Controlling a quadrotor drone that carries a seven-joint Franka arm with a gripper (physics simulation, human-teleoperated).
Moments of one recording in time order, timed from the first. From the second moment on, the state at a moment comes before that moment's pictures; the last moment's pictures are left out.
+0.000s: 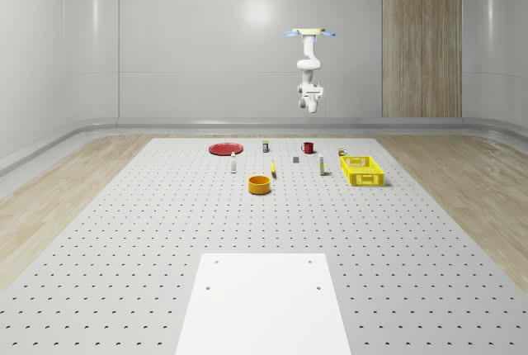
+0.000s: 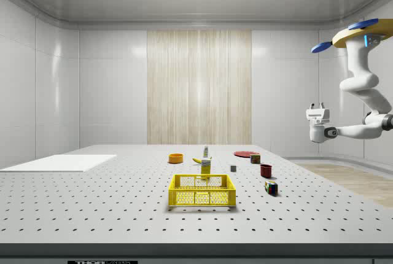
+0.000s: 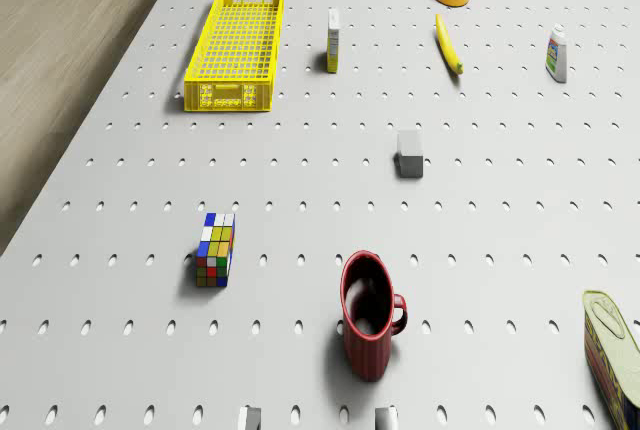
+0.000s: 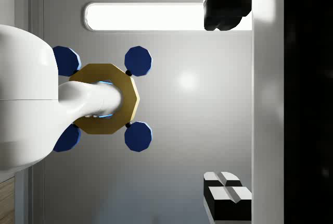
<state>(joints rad) 0.00 -0.79 0.00 -2.34 0.00 1.55 0.79</state>
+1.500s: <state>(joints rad) -0.01 -0.70 0.00 -2.04 0.00 1.36 0.78</state>
